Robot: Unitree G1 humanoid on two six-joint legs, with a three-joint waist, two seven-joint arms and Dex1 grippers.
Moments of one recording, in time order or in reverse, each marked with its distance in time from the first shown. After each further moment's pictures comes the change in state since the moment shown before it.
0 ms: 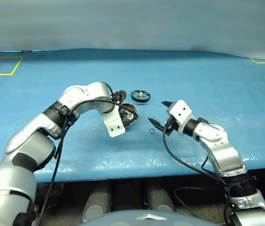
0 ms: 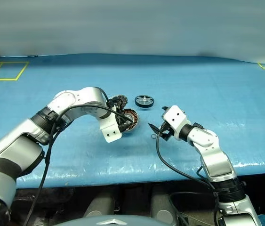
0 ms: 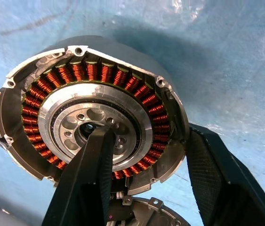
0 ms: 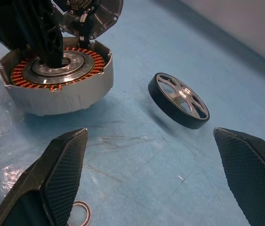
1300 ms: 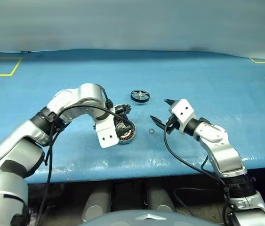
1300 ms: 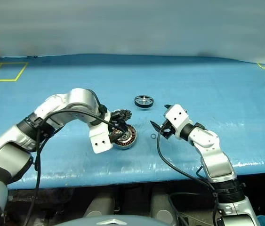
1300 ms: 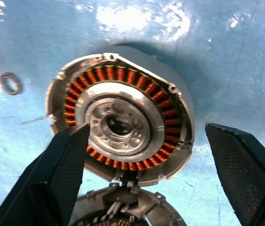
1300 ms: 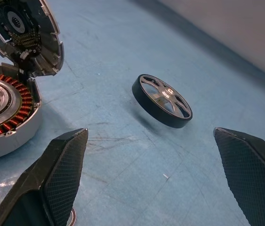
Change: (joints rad) left arm 0.095 0.122 0.069 -0.231 -0.307 -0.041 -0.218; right arm 0.007 0.017 -0.018 0.008 -0.001 -0.022 -0.035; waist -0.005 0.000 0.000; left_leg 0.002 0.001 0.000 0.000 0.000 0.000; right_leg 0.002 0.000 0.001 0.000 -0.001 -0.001
